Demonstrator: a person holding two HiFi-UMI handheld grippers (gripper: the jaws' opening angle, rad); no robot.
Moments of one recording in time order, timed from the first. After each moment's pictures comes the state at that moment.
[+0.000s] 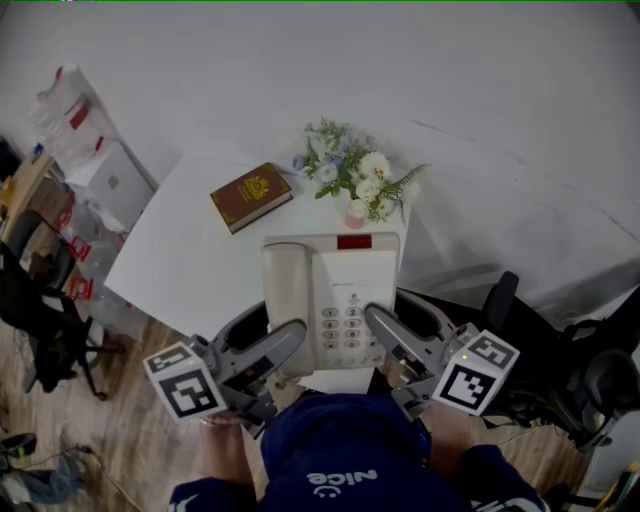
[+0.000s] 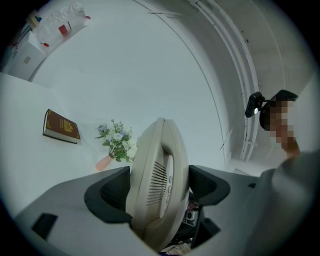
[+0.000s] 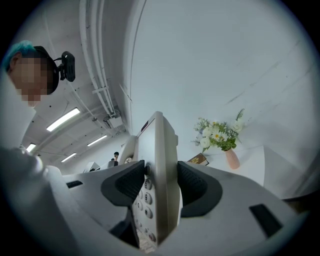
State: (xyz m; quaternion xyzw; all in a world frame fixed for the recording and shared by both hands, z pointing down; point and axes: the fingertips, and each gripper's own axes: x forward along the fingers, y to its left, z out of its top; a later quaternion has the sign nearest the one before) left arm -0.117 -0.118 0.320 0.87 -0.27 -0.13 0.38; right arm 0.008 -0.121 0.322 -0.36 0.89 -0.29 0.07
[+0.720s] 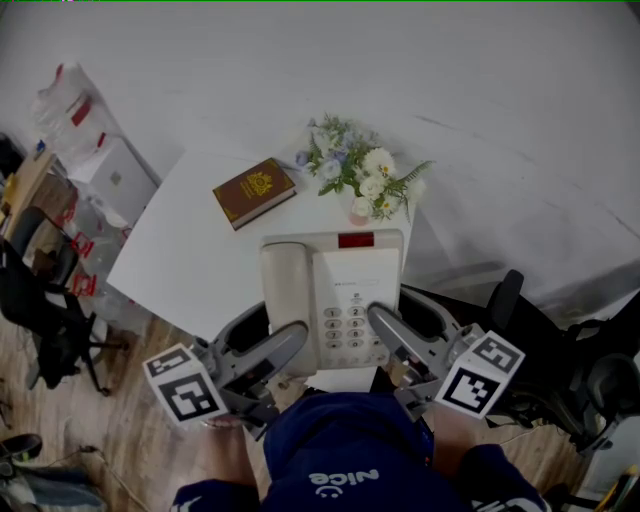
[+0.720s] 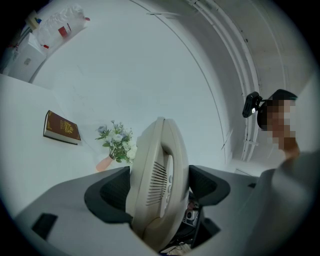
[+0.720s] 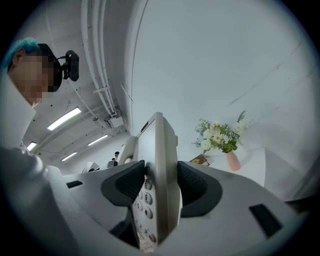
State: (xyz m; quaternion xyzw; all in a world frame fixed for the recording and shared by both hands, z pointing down) left arm -0.117 -0.118 0.319 0.87 -0.28 -0.13 0.38; right arm 0.009 -0.123 0.318 -0.36 0.89 -0.28 0.07
